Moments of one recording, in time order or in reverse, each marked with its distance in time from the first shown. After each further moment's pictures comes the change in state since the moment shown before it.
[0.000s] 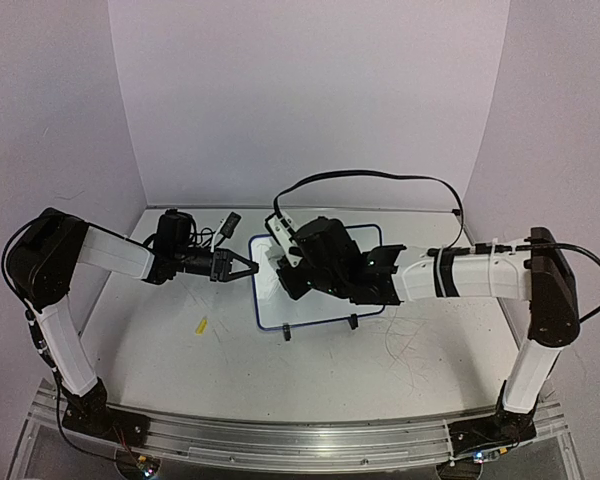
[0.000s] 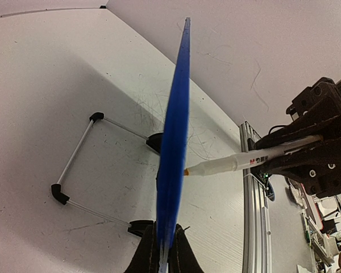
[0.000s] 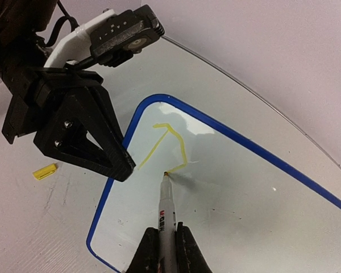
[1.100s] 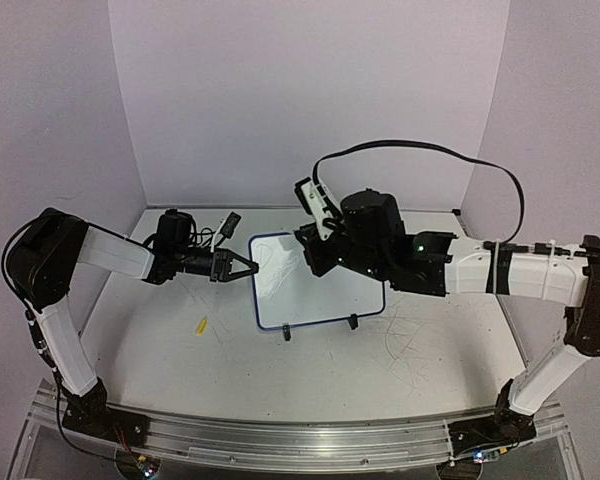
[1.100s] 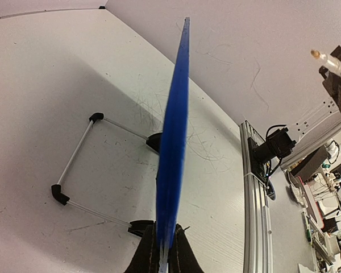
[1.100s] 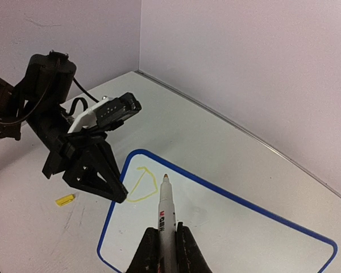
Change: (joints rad) left arm 0.000 0.000 0.000 -0.001 -0.001 0.012; right arm -0.028 -0.232 -0.094 0.042 -0.049 -0.012
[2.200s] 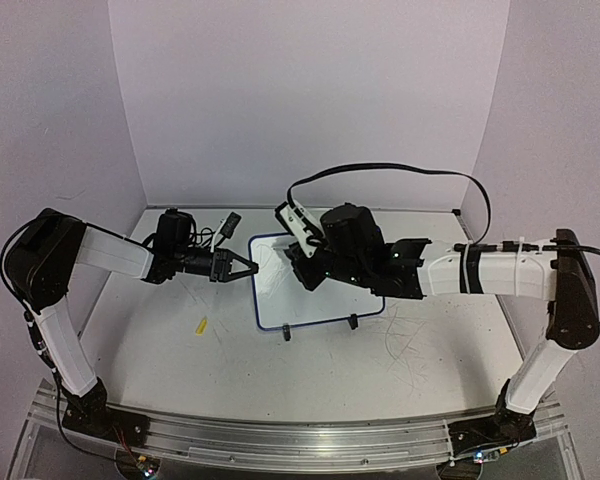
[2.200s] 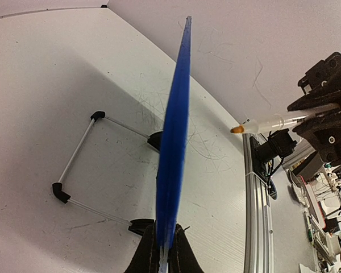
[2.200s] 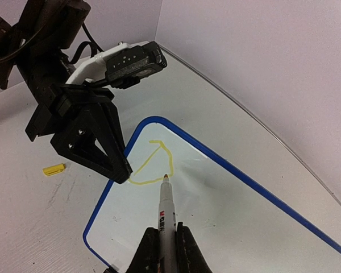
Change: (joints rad) left arm 0.000 -0.013 0.000 -0.029 -0.011 0.015; right arm -0.016 0.116 0.016 0.012 -0.065 -0.119
